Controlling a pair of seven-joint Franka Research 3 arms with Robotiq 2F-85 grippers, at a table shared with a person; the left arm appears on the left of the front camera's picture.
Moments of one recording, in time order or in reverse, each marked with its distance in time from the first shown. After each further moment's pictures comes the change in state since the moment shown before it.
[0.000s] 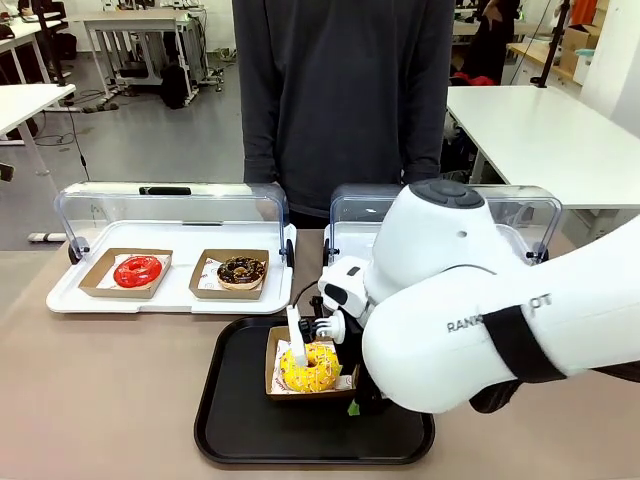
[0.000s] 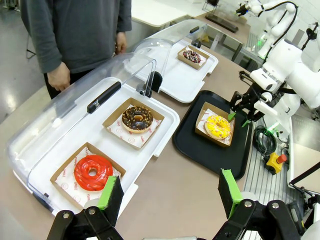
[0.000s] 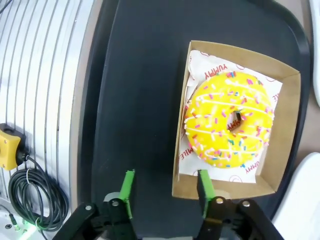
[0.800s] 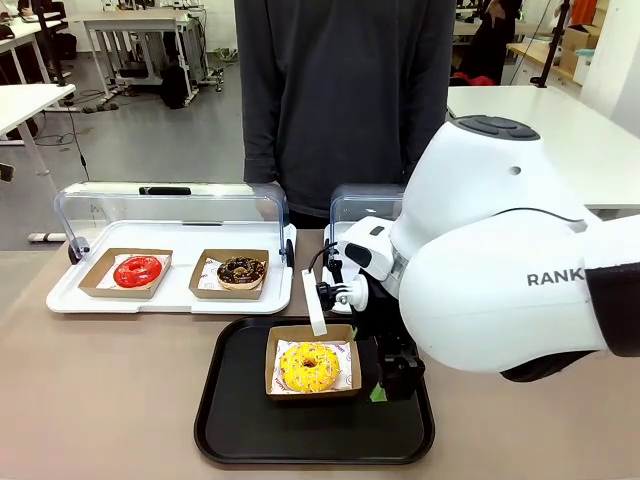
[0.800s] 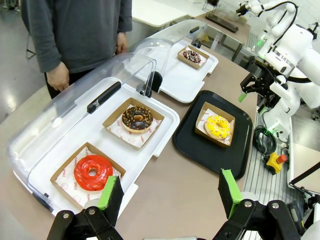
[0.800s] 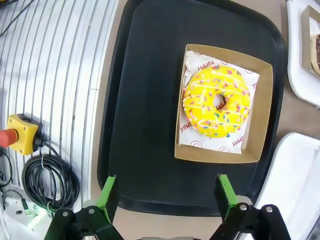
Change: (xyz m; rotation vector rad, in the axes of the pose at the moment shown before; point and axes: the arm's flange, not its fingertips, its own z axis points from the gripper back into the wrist) left arm 0.000 0.000 0.000 0.000 0.000 0.000; right arm -0.006 0.006 0.062 -0.006 -0.008 0.000
